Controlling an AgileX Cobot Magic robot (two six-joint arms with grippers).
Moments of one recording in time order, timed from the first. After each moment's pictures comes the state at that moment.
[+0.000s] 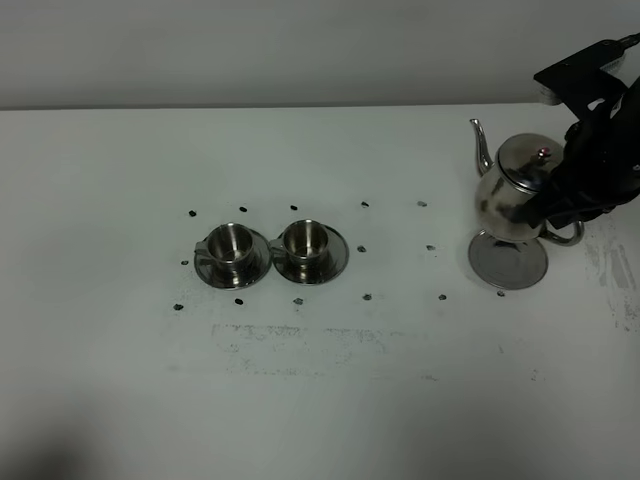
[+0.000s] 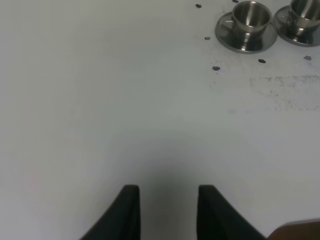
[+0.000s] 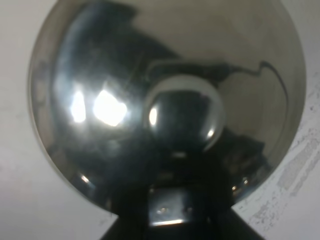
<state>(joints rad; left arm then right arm) -0.07 -0.01 -0.46 0.00 1.07 0.02 0.05 1.69 -1.34 0.08 1.03 -0.42</state>
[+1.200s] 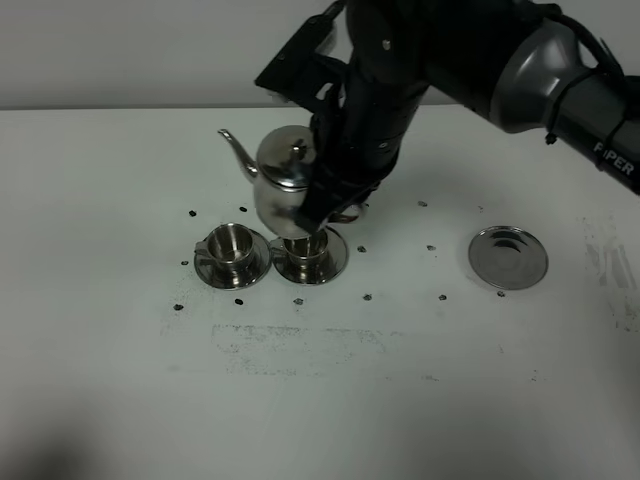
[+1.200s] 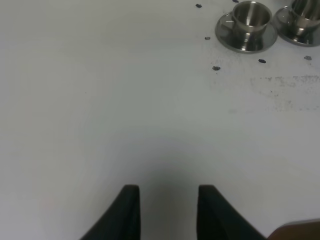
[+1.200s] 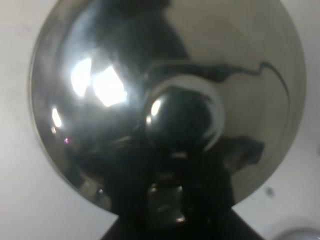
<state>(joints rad) -0.07 -0.01 -0.46 0.00 1.07 0.02 0.57 2.03 -1.92 0.00 1.23 -0.35</state>
